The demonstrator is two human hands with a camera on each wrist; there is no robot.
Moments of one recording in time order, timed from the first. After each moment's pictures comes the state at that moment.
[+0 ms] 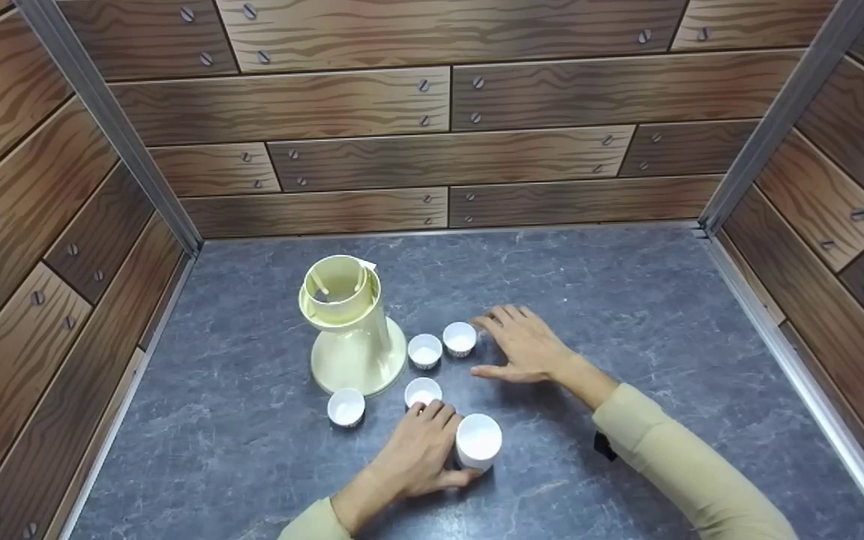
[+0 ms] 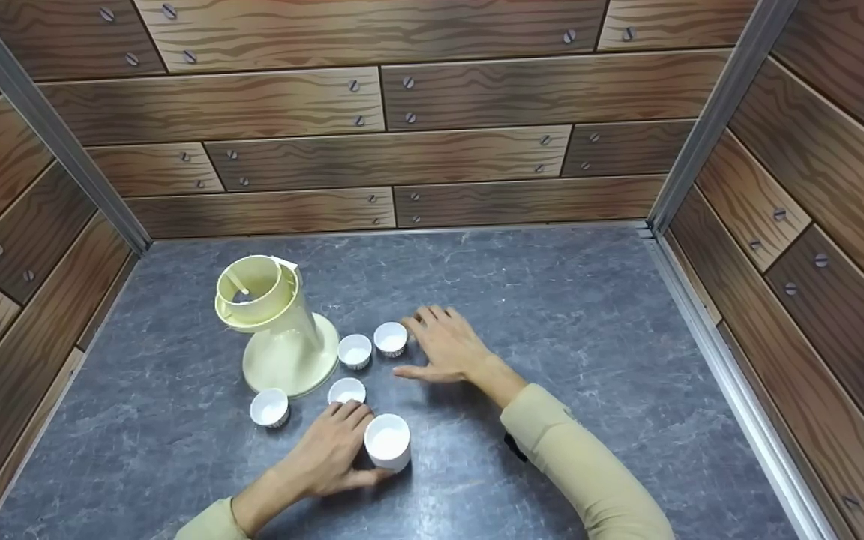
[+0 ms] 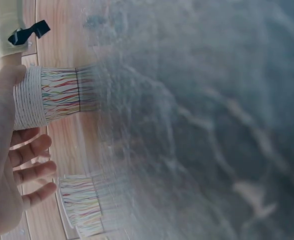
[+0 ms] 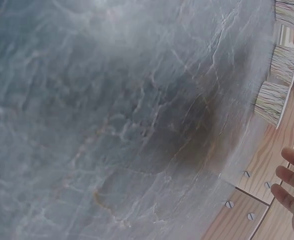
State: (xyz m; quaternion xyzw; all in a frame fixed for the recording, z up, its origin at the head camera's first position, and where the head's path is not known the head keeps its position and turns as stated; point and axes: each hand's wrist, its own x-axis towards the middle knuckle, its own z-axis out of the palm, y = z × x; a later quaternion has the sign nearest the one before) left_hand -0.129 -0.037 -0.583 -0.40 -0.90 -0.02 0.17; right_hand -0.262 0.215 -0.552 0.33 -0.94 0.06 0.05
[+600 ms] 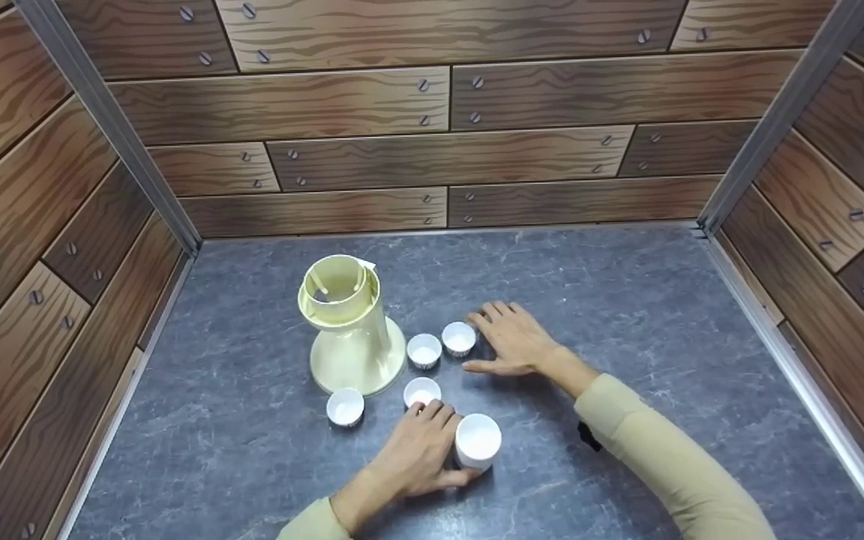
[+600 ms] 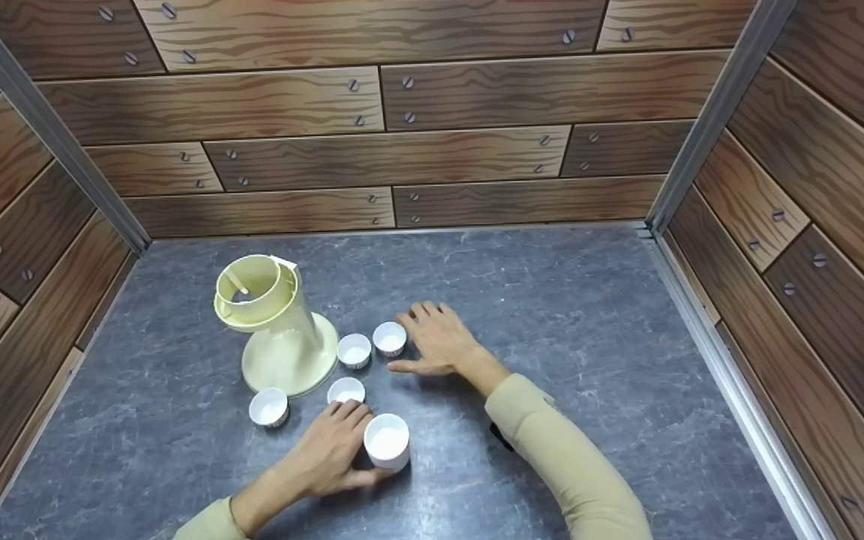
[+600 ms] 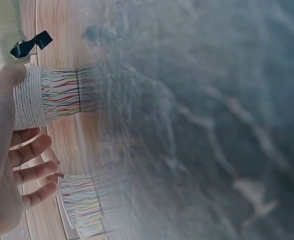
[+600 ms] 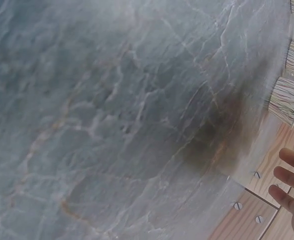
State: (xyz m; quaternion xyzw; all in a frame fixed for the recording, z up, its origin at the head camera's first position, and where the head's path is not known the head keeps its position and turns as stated) left_hand -0.129 -0.037 -0.582 -0.40 -0.90 -0.02 0.17; right_hand -0.281 0.204 -0.561 0.32 -0.95 0.01 0.02
